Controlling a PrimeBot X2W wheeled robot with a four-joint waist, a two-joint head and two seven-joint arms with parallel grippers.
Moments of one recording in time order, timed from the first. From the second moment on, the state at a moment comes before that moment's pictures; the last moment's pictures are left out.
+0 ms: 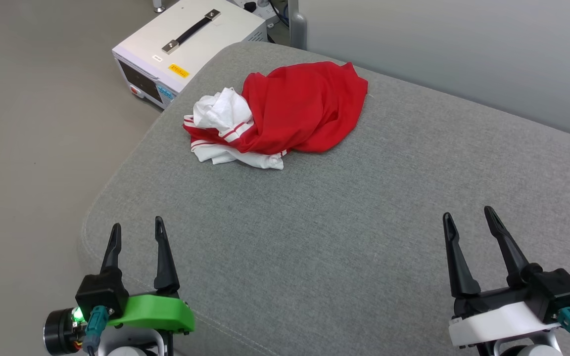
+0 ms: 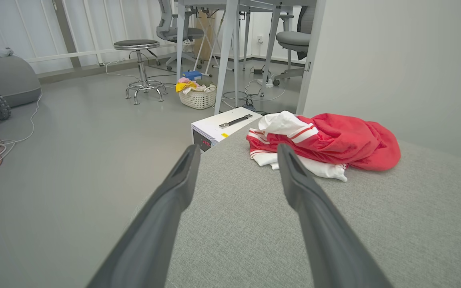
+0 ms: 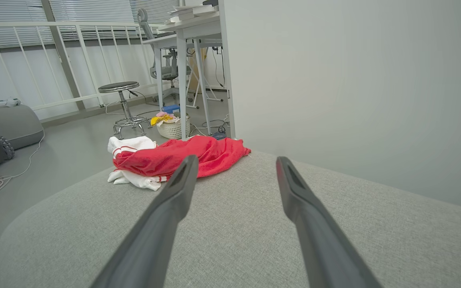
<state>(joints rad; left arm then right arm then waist) 0.01 0.05 -0.03 0.05 -0.14 0.12 -0.26 0.06 -0.05 0.07 -0.10 0.12 0.13 -0.26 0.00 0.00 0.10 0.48</state>
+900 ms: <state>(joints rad) -0.62 0.18 0.18 0.17 -0.22 -0.12 -0.26 -0.10 -0.05 0.09 -0.15 0.03 0.13 -0.26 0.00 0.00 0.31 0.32</state>
